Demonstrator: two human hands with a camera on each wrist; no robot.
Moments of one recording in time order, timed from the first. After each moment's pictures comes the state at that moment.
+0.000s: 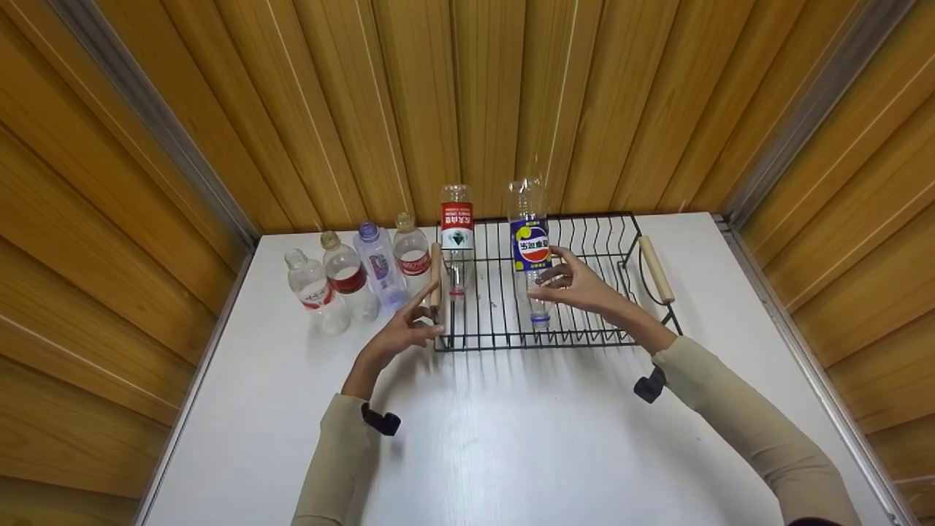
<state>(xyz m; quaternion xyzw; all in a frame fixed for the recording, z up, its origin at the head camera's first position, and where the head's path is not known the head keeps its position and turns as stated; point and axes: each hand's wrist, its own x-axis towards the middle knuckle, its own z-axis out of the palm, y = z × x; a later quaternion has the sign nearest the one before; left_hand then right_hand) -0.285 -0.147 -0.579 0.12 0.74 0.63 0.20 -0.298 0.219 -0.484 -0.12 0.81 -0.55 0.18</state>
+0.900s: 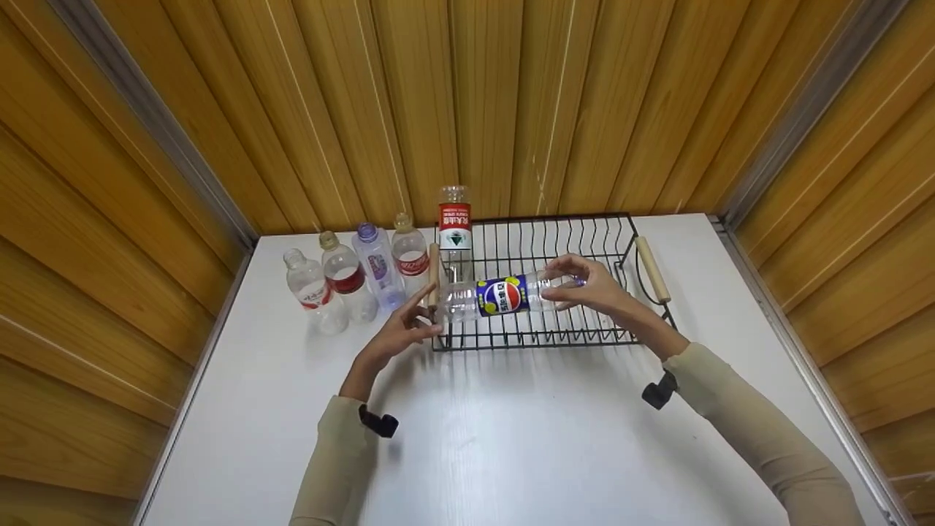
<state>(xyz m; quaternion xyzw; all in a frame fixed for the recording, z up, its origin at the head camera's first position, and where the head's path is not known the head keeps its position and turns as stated) -0.282 -0.147 -0.579 0.13 0.76 0.61 0.16 -0.287 0.237 -0.480 -0.14 0.77 -0.61 0.15</state>
